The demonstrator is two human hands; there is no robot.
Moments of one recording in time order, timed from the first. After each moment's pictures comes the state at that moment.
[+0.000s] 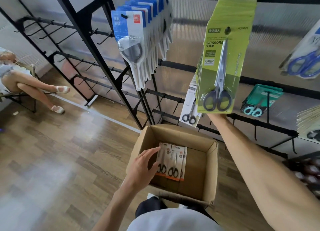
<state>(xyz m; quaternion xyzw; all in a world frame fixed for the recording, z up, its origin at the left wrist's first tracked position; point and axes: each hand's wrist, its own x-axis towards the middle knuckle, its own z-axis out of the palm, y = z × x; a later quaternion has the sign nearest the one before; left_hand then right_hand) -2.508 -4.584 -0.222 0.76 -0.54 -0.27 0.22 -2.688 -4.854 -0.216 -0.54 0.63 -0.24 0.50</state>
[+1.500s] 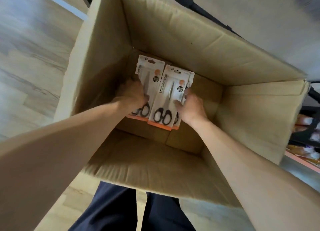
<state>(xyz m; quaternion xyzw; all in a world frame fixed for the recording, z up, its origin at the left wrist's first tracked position) -2.447 -4.716 -0.636 0.80 -0.41 -0.42 -0.11 -2.632 -4.758 -0.627 -0.64 0.65 0.14 0.39</state>
